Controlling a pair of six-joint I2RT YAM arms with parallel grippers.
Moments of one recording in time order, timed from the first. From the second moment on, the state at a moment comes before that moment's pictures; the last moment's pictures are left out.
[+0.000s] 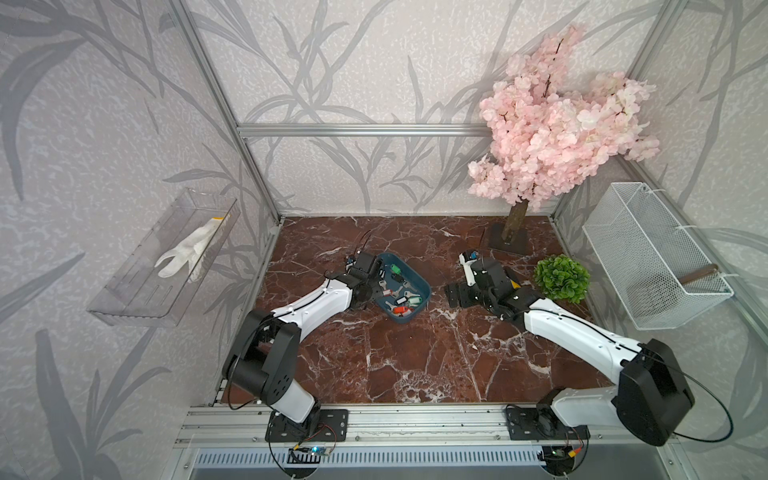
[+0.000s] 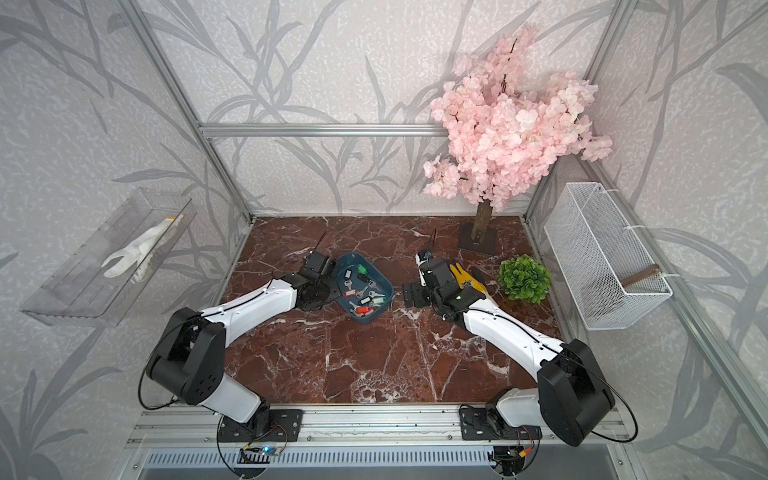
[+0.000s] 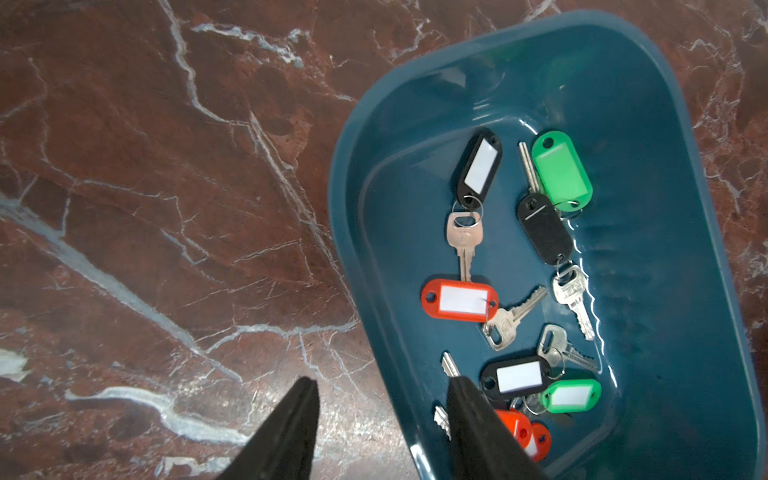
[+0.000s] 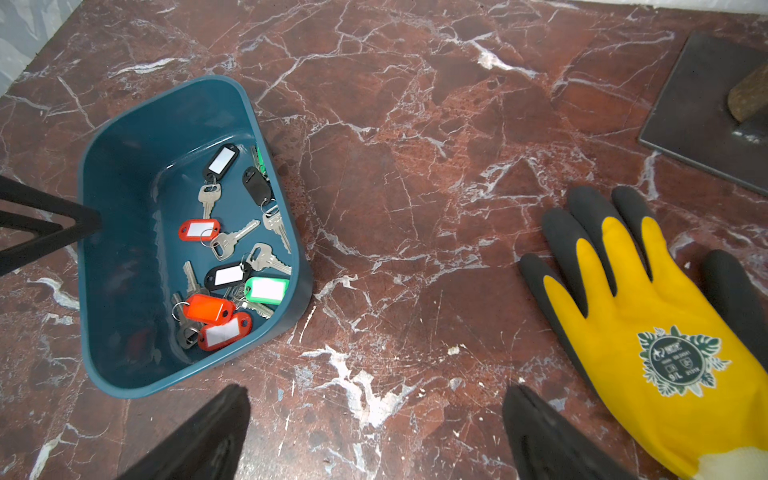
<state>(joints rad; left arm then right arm) -0.44 1.59 1.01 -0.51 -0.19 -0.82 0.59 1.35 0.88 -0.29 0.10 0.31</state>
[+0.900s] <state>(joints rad) -0.31 1.61 1.01 -0.50 -0.07 -0.62 0.59 1.35 0.88 -0.29 0.12 0.31</state>
